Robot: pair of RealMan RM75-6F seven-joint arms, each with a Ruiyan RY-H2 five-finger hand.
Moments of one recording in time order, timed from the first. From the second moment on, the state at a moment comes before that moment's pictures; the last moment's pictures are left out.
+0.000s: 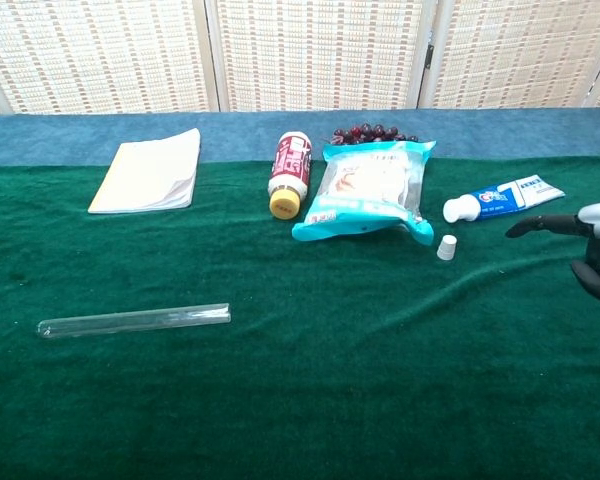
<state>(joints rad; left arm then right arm) -0.18 -1.20 -0.03 -1.55 1.50 1.41 0.07 0.57 -1.17 -0.05 -1.75 -1.19 0.91 -0.29</state>
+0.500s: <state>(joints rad) -0.17 -1.19 -0.03 -1.55 1.49 1.41 0.07 0.71 -1.29 0.04 -1.63 -1.04 0.75 -0.35</state>
